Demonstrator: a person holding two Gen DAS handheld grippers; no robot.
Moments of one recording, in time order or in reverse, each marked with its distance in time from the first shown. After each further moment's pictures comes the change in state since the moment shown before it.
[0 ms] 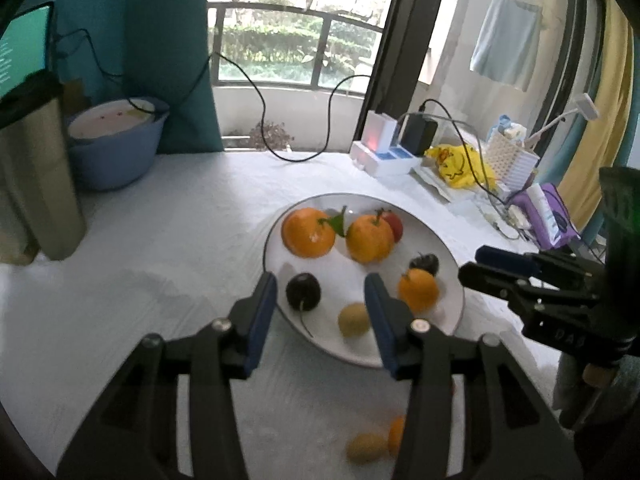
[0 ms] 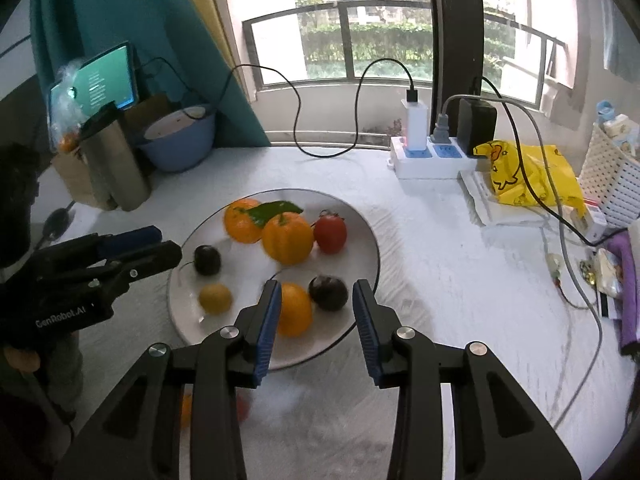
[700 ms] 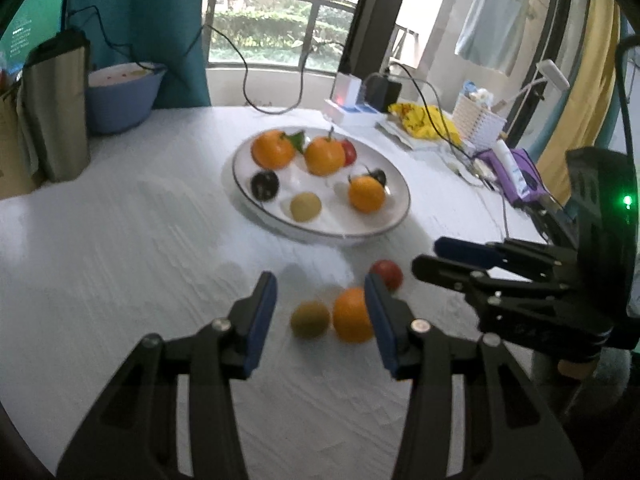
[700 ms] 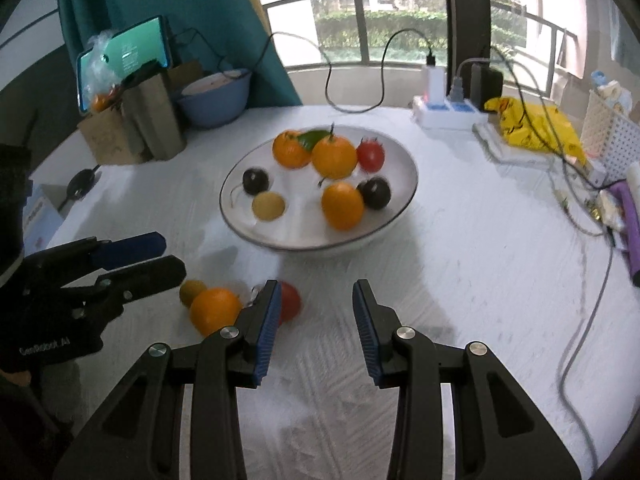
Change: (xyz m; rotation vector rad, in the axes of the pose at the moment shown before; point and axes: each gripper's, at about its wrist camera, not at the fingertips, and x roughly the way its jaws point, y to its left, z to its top) left arm -0.038 -0.029 -0.070 -0.001 0.069 -0.046; right arm -0.022 0.030 -0.063 -0.015 0.060 0.051
